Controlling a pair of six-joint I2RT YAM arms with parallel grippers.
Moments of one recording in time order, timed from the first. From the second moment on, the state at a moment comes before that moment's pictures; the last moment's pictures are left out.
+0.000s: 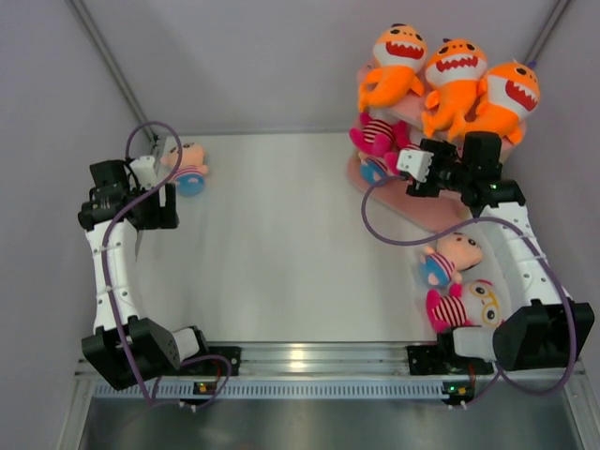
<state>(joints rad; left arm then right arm) 0.35 1.22 1.29 -0.95 0.19 0.26 0.06 1.29 1.24 -0.51 -0.52 -1.28</state>
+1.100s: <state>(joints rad) 0.35 1.20 1.26 -0.95 0.22 0.27 0.24 1.10 1.22 -0.72 -0.50 -1.18</state>
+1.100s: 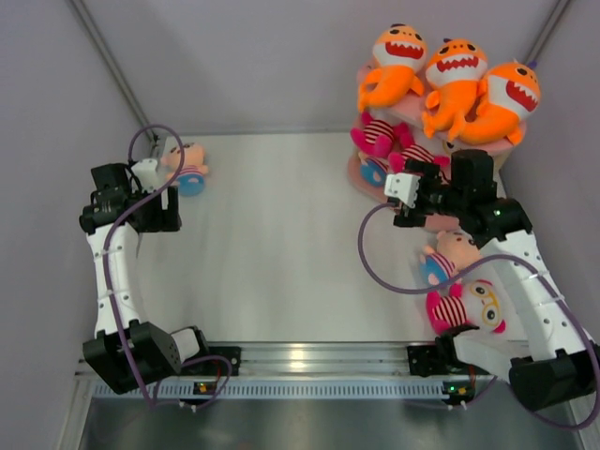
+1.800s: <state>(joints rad) 0.35 1.18 1.25 -0.95 0.28 0.28 0.38 0.95 0.91 -0.93 0.05 0.26</state>
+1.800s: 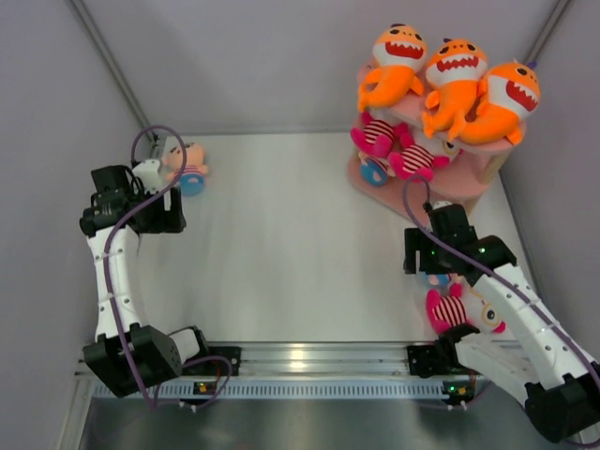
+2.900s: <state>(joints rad) 0.31 1.11 1.24 -0.95 0.32 0.29 0.49 0.92 0.60 -0.97 0.29 1.01</state>
